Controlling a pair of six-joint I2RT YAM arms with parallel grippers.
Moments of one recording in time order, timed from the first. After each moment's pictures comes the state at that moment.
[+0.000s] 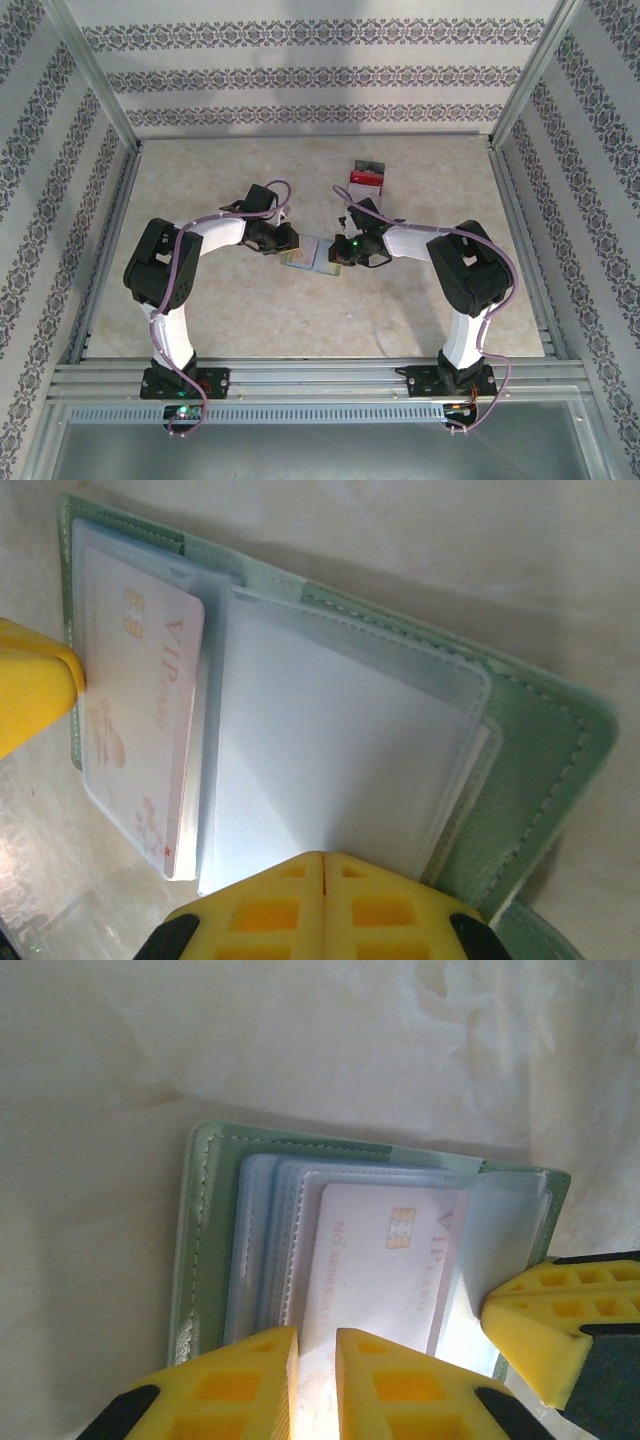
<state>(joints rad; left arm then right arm) -0.36 1.89 1.12 -0.33 0.49 -0.52 0.49 1.86 0.99 -0.21 -0.49 0.62</state>
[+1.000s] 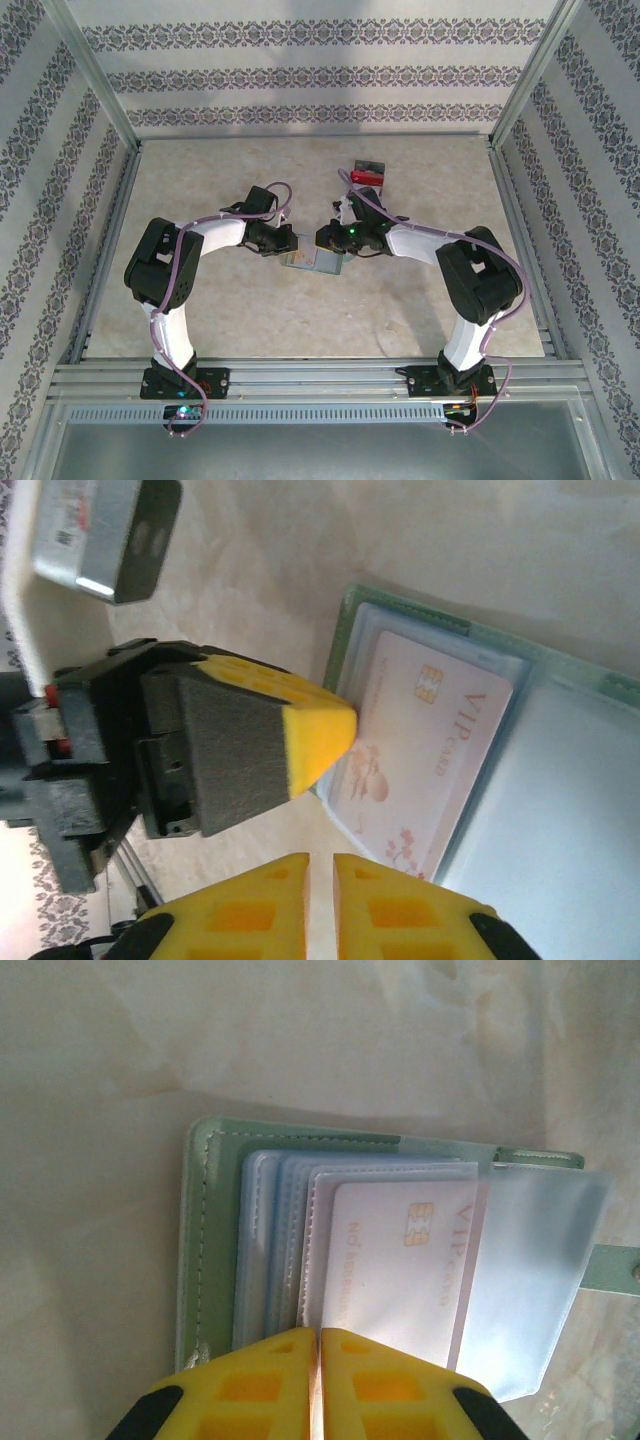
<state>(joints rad) -0.36 1.90 1.11 -0.32 0.50 -0.50 0.50 1.80 1.00 -0.03 -0.64 0.77</state>
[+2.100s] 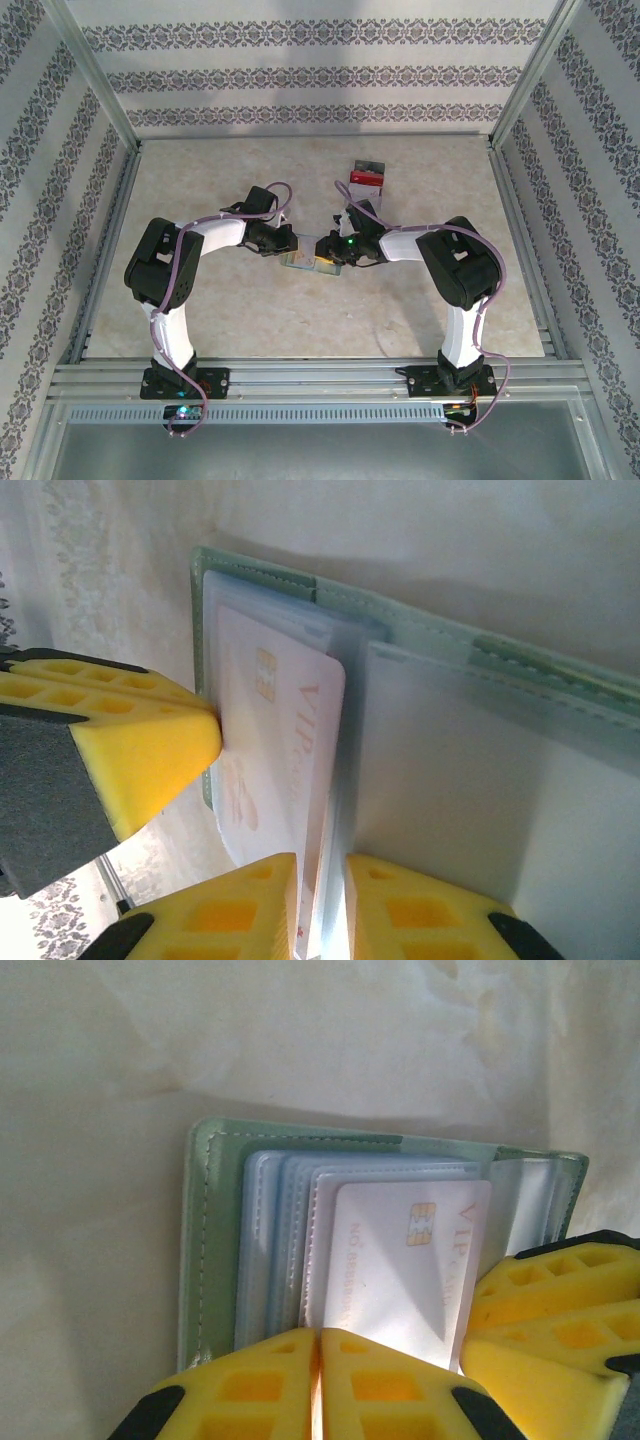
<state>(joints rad) -0.36 1.90 1.11 -0.32 0.49 -0.50 0.50 1.93 0.95 0.10 -0.65 0.83</state>
